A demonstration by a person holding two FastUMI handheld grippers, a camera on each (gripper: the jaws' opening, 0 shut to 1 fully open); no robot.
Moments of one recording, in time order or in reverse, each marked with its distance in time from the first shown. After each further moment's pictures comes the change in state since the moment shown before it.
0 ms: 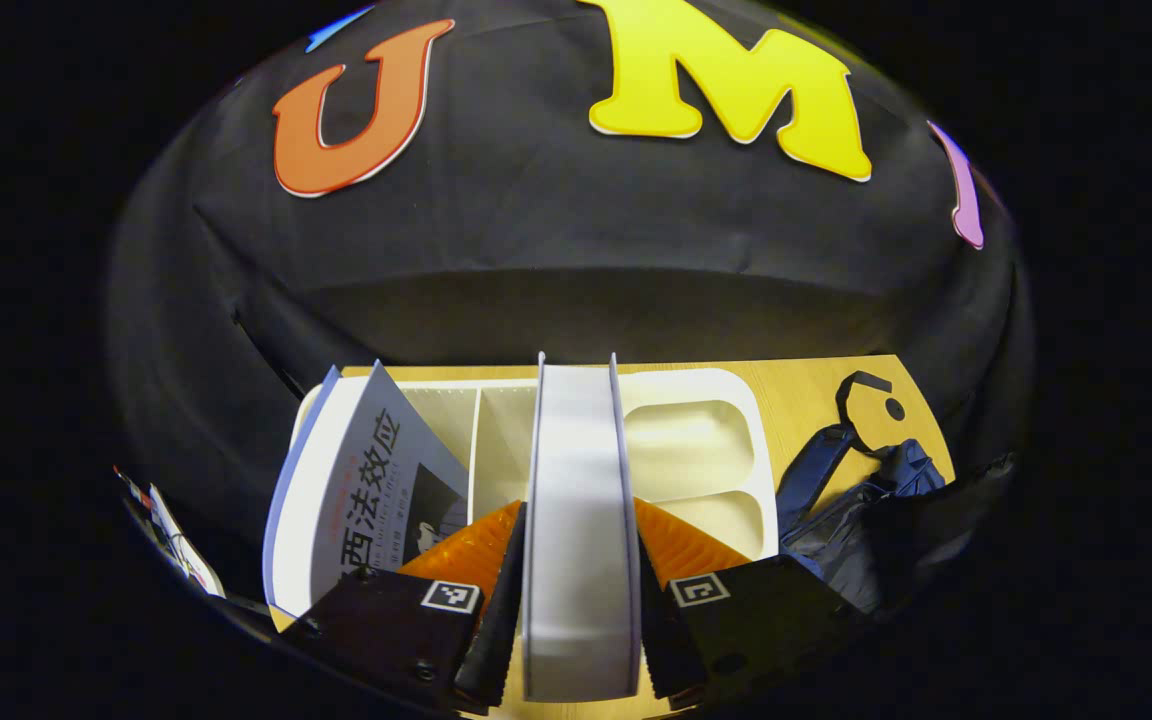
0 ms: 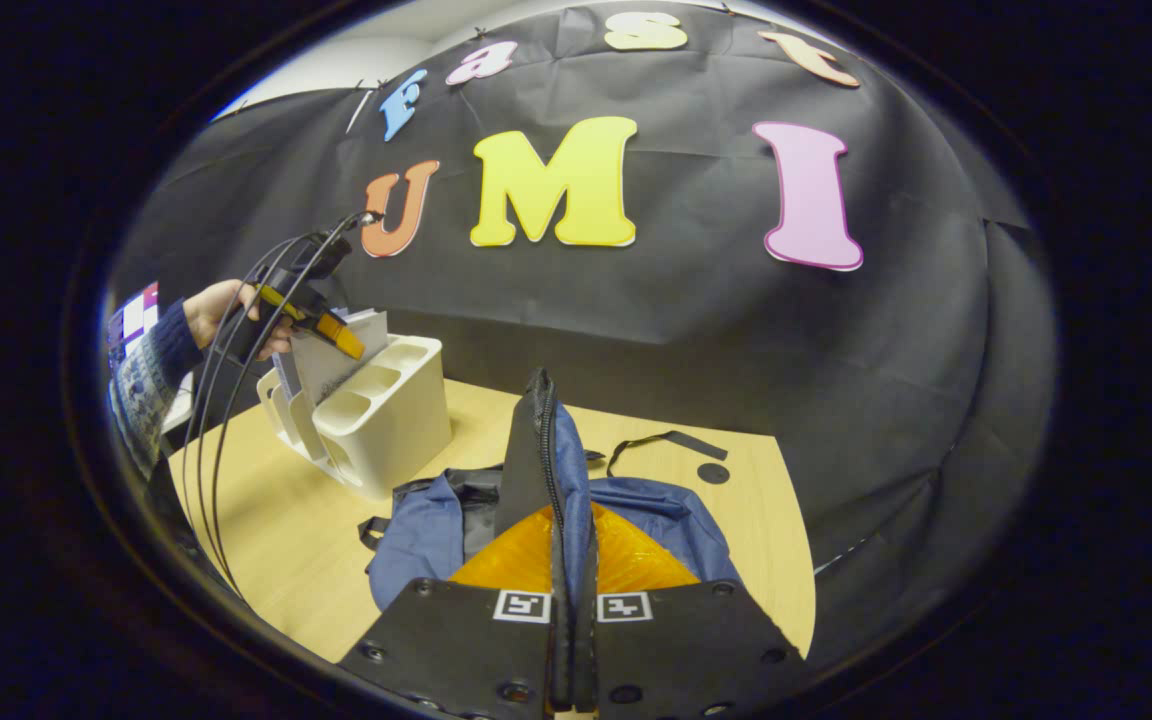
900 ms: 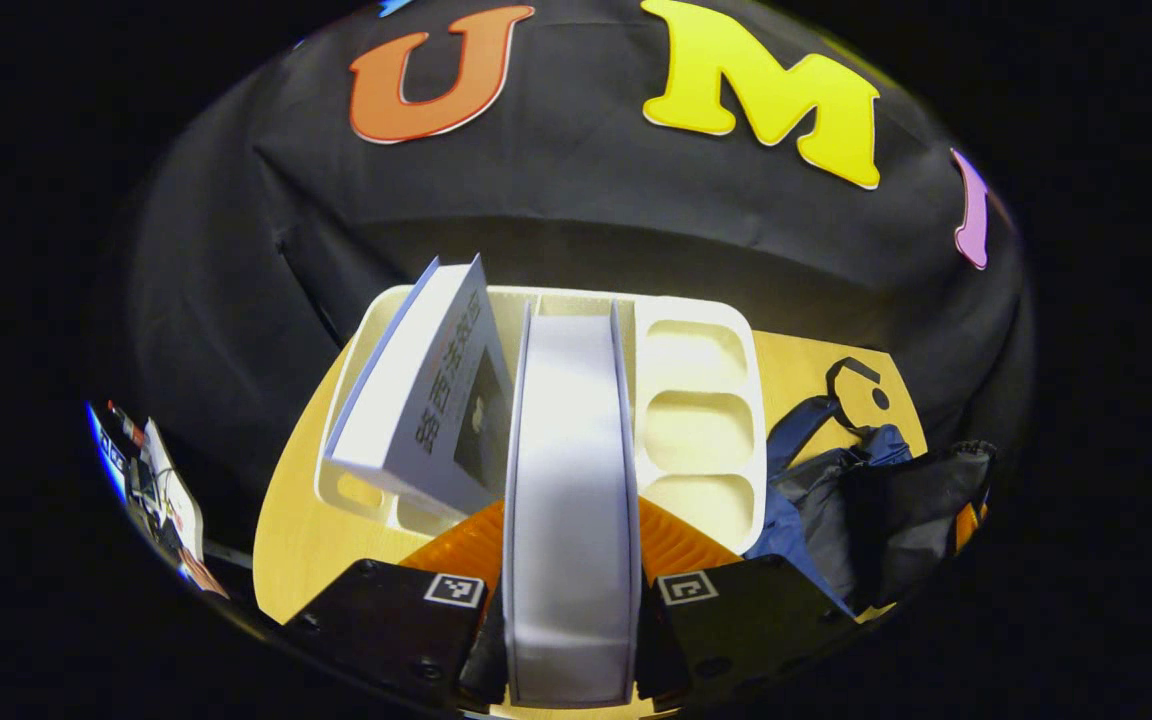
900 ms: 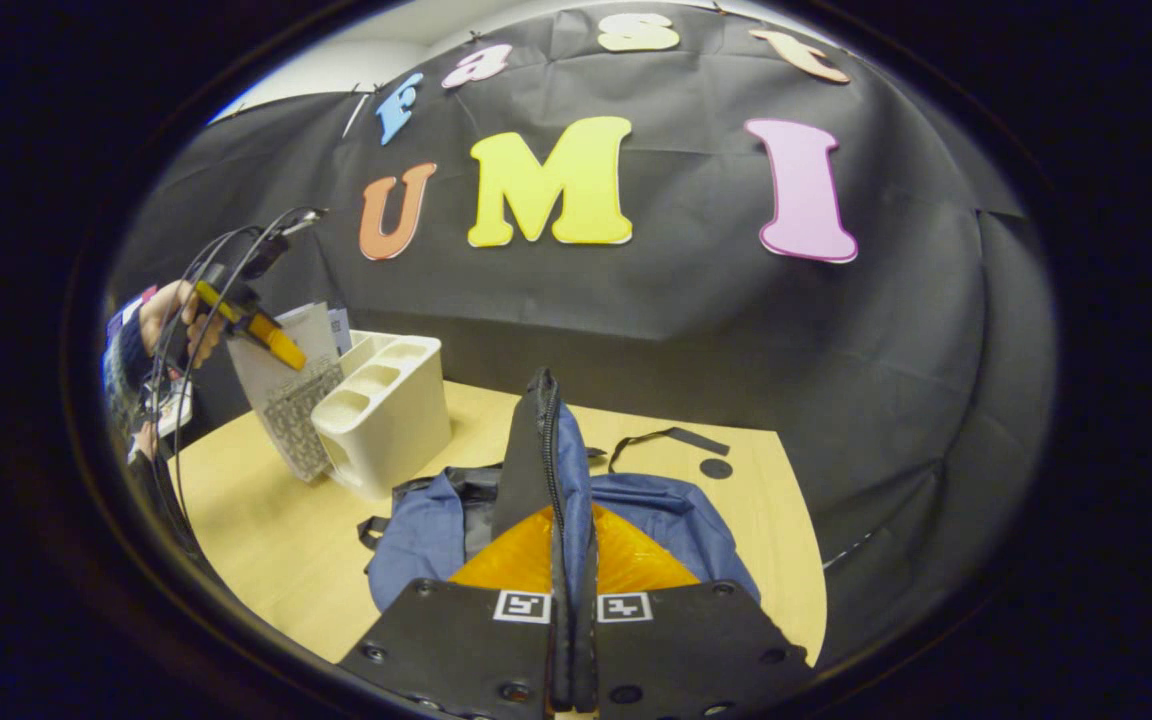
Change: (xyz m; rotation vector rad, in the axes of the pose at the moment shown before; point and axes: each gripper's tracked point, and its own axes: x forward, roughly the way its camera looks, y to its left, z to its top) left arm -0.087 0.017 -0.072 -0.183 0.034 -0.004; right arm 0.006 0.002 -0.015 0.021 -0.011 -0.001
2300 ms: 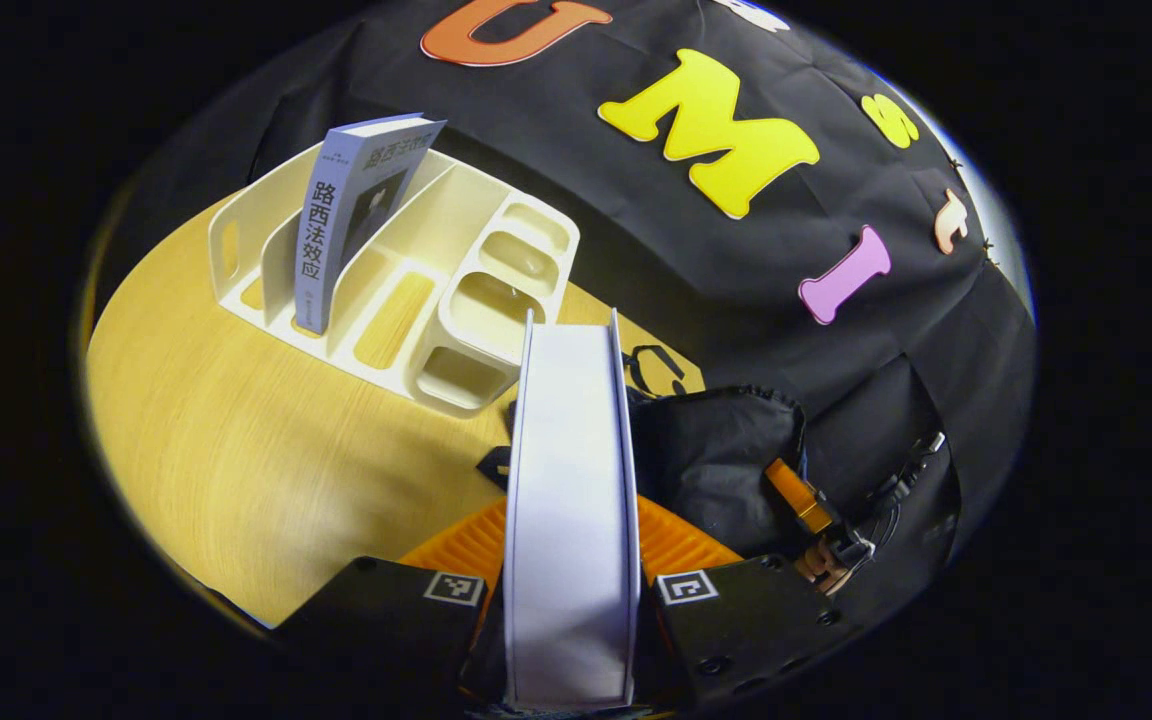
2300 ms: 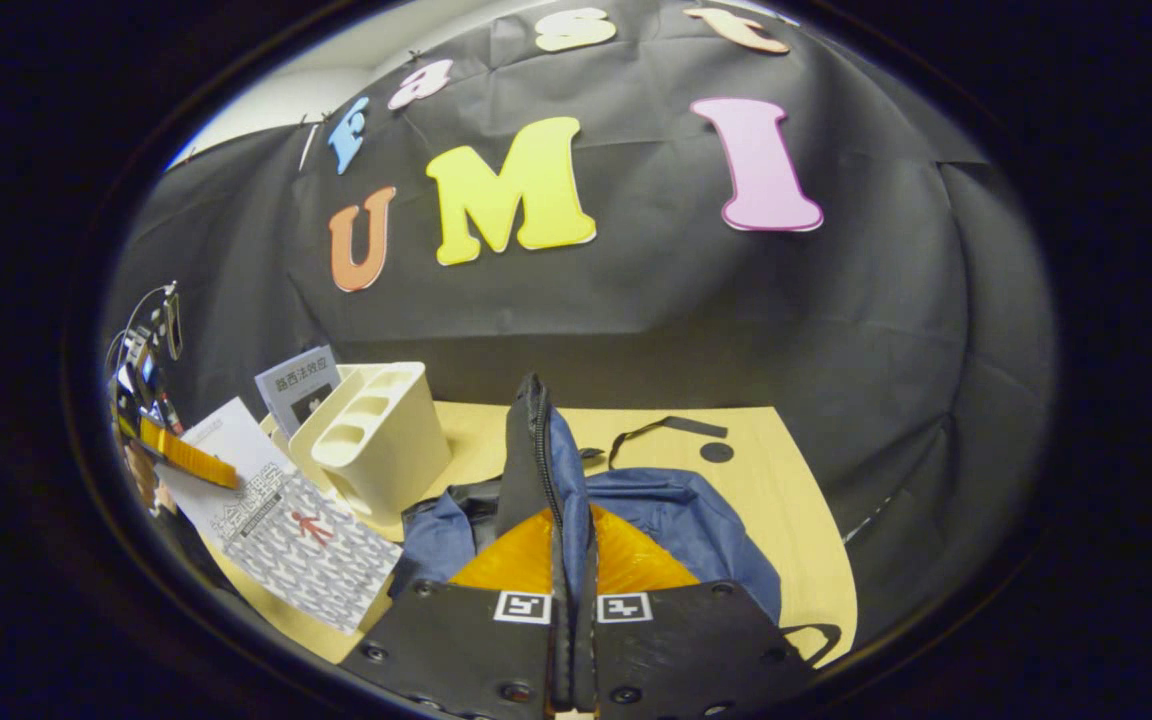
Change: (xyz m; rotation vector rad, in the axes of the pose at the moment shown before) left arm -0.096 -0.136 -0.119 -0.332 -0.003 -0.554; right arm -0.006 -0.012 0.009 0.145 -0.011 -0.003
